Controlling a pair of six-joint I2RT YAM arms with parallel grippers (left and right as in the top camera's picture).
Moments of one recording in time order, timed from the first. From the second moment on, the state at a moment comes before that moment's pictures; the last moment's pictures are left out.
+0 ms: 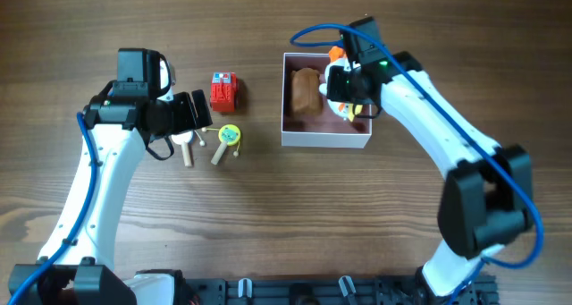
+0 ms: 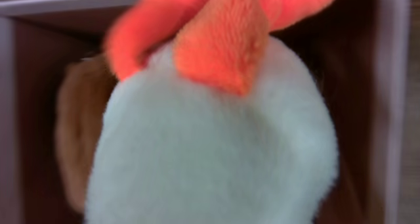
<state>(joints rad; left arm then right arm) -0.03 1.45 1.16 -0.88 0.10 -0.30 0.36 1.89 1.42 -0.67 -0.02 0.42</state>
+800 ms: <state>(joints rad) -0.03 1.45 1.16 -0.88 0.10 -0.30 -0.01 1.54 1.65 -0.98 0.00 0.26</state>
